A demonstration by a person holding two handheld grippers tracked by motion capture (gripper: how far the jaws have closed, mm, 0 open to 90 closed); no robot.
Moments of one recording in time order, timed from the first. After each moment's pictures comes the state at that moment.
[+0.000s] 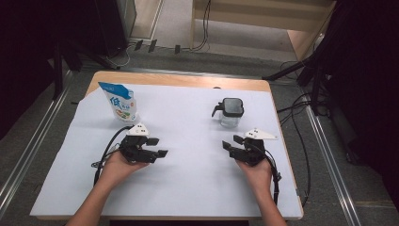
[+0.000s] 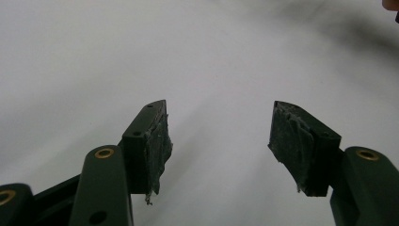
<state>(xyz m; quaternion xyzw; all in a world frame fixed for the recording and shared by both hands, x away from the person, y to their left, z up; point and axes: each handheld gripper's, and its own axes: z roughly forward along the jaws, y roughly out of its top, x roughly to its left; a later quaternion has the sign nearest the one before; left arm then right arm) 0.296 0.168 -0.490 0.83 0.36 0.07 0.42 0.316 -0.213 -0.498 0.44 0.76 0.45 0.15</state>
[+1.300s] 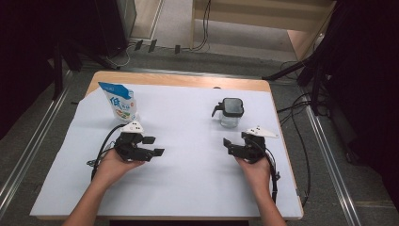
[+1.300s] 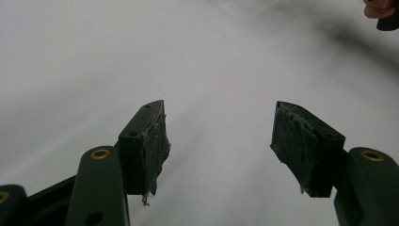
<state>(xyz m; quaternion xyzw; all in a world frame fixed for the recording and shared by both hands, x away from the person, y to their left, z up) 0.296 0.180 -0.483 0.82 0.37 0.05 0.43 0.324 -0.213 -0.498 0.49 0.74 0.44 0.18</state>
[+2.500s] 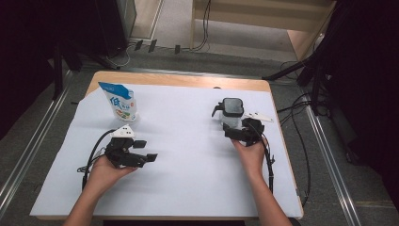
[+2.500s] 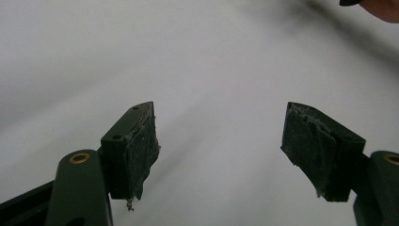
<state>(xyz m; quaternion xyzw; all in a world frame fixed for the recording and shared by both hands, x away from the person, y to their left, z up) 0.275 0.198 -0.482 0.81 0.40 0.05 0.43 0.379 -0.205 -0.500 0.54 0.70 0.42 0.22</state>
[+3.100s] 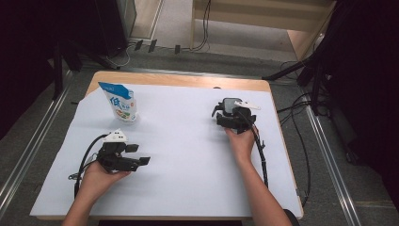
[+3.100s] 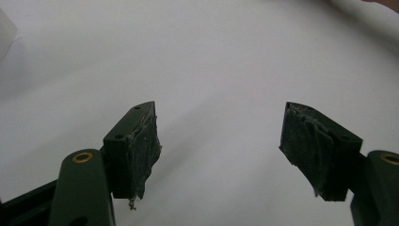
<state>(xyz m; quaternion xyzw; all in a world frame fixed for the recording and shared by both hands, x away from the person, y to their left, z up) 0.259 0.214 -0.485 0.81 0.42 0.06 0.41 0.426 -0.179 -0.509 0.55 0.69 0.40 0.23</state>
